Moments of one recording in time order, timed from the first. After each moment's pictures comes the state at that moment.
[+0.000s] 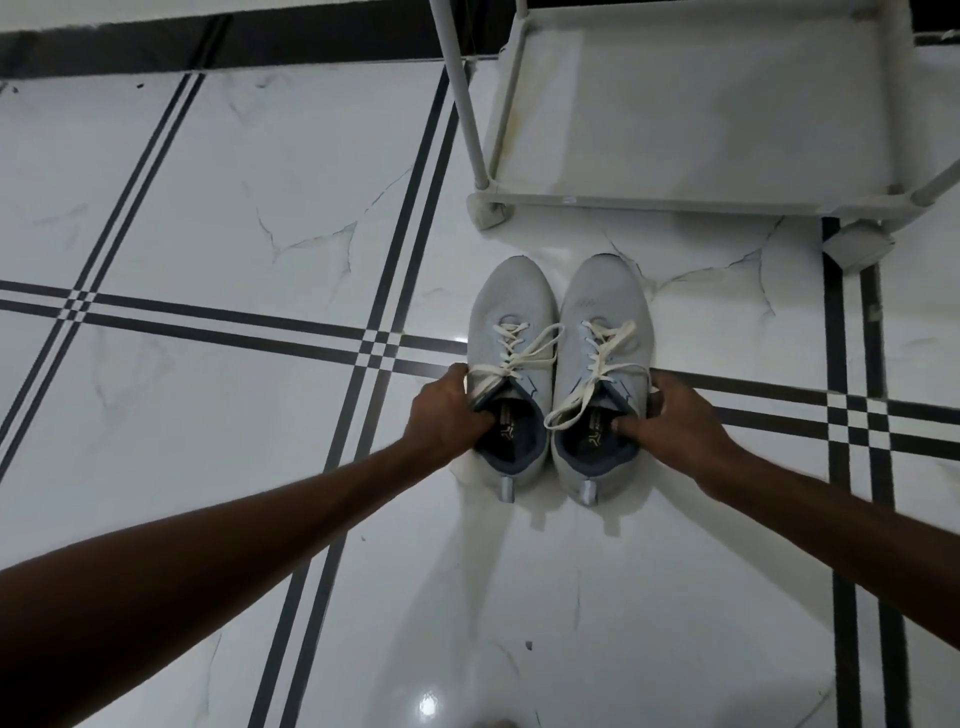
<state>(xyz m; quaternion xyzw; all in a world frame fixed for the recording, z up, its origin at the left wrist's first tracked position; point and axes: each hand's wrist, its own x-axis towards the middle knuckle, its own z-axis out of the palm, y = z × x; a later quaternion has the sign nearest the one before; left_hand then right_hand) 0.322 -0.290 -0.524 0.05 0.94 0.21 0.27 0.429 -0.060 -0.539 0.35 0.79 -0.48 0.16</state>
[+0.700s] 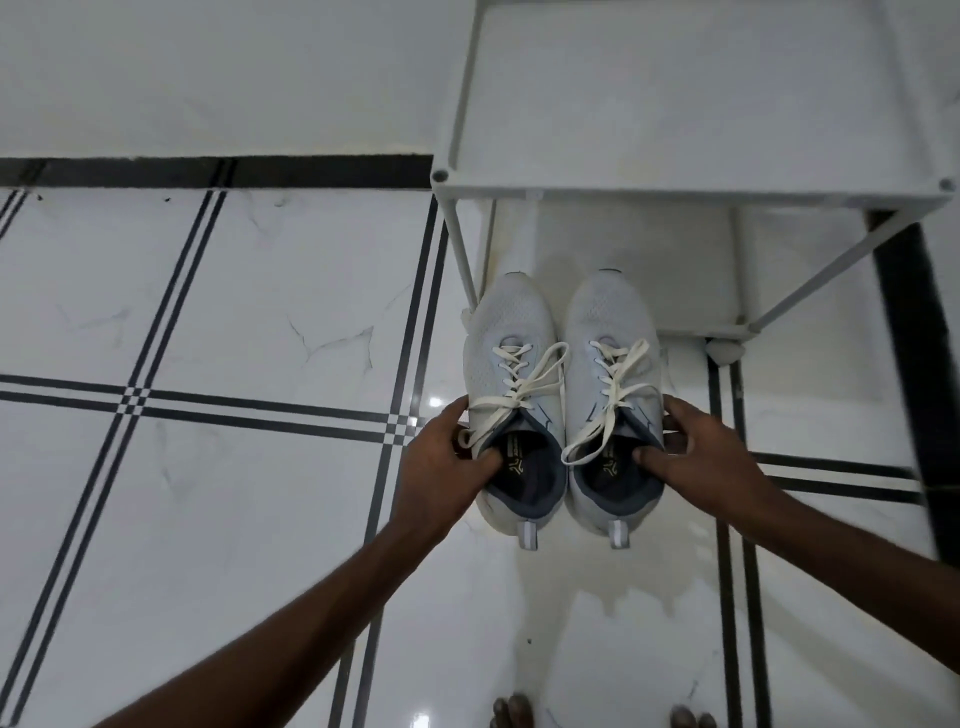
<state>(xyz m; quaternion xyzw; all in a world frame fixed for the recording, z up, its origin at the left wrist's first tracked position) 0.323 -0.285 -0.308 0.04 0.88 0.41 0.24 0.425 -0.033 -0.316 0.31 0.82 -0.47 0.12</state>
